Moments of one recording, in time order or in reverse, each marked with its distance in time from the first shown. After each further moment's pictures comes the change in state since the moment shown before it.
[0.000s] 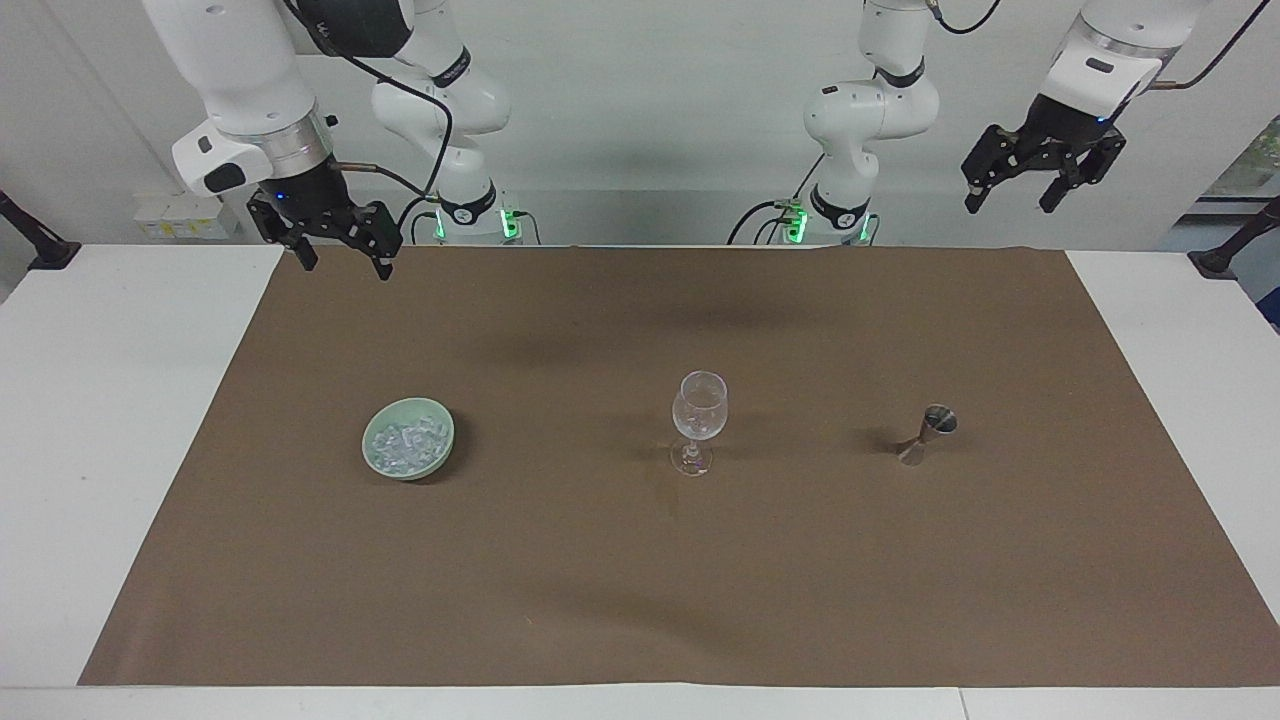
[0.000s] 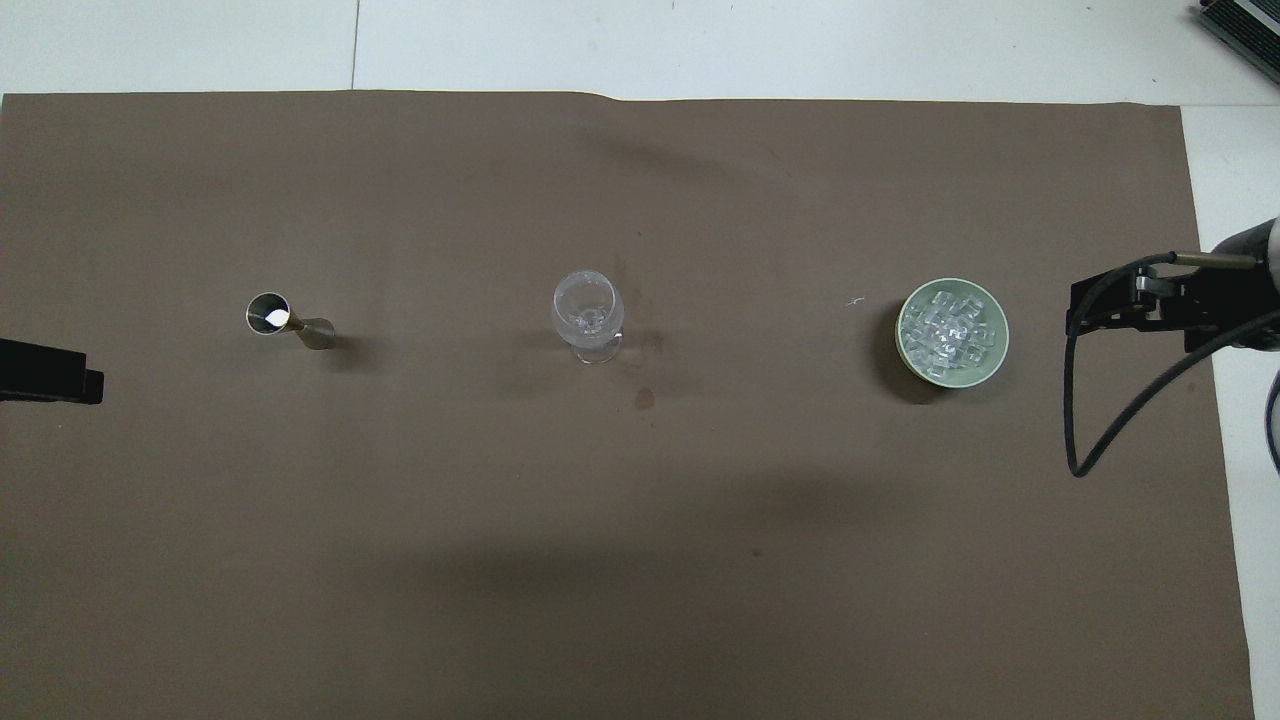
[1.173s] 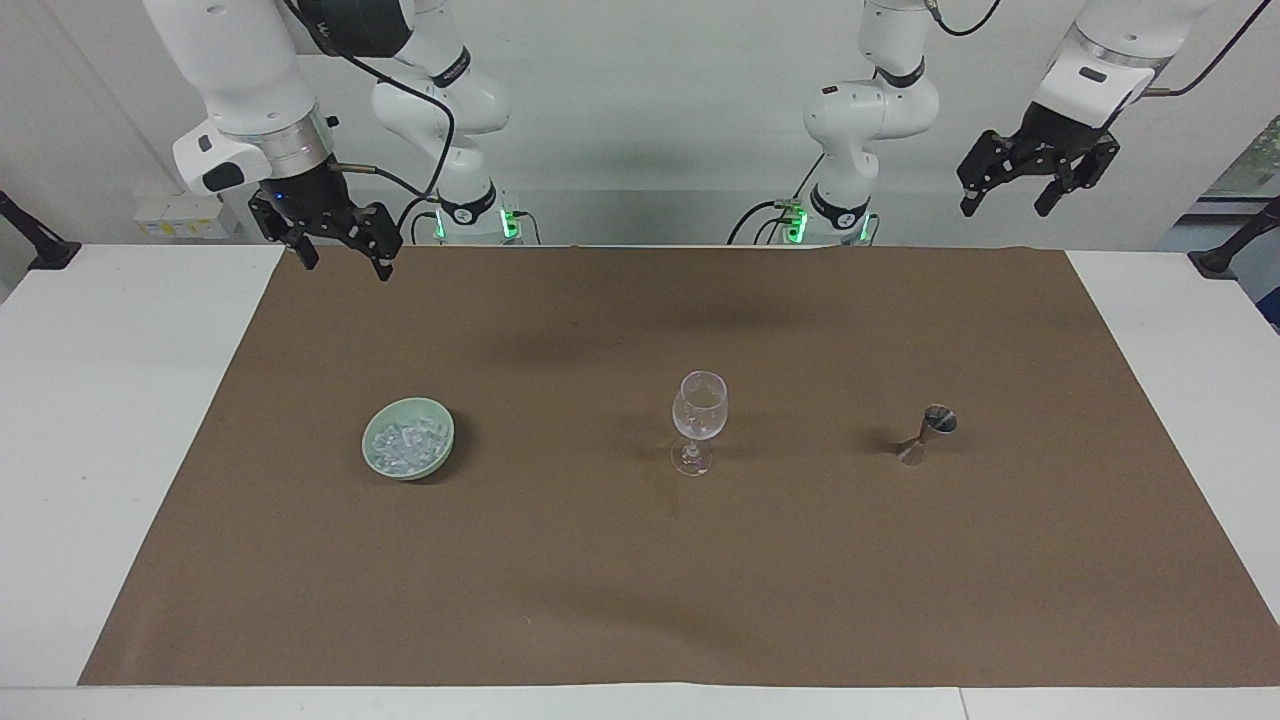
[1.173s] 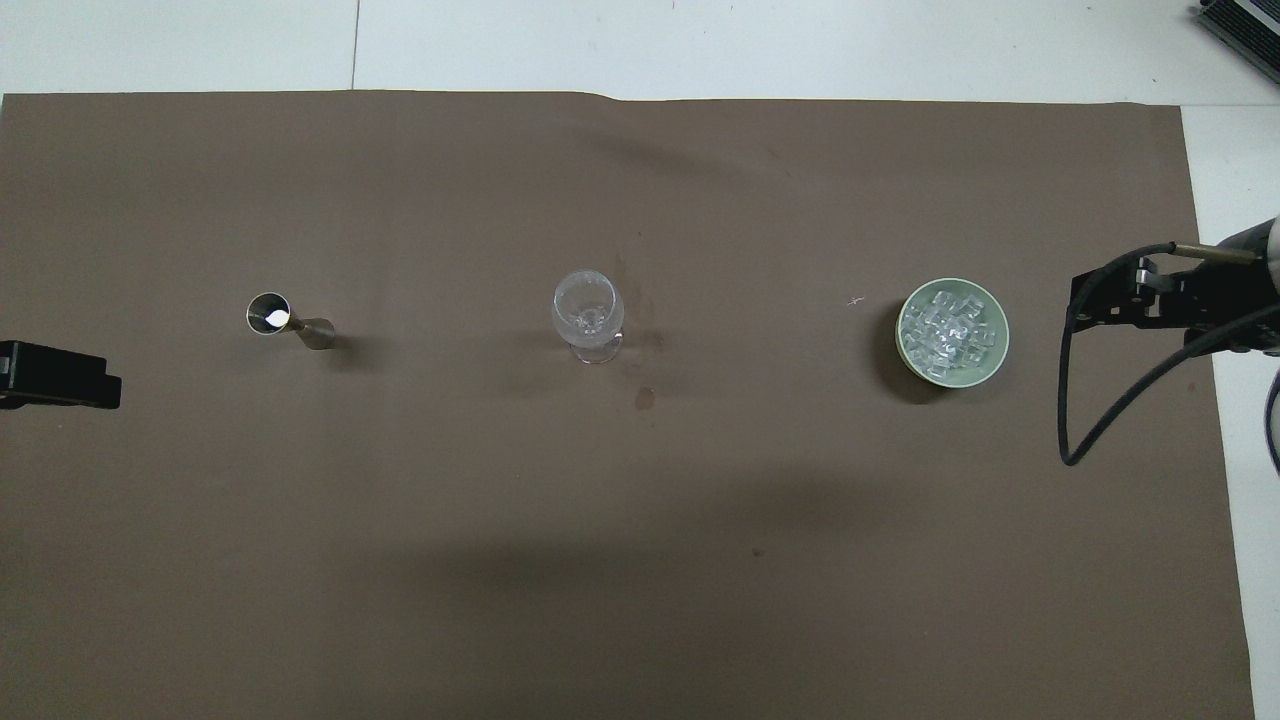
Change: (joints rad) left arm 0.000 0.002 -0.012 -0.027 0.000 0.005 -0.004; right arm 0.000 0.000 0.000 0.000 0.000 0.000 0.005
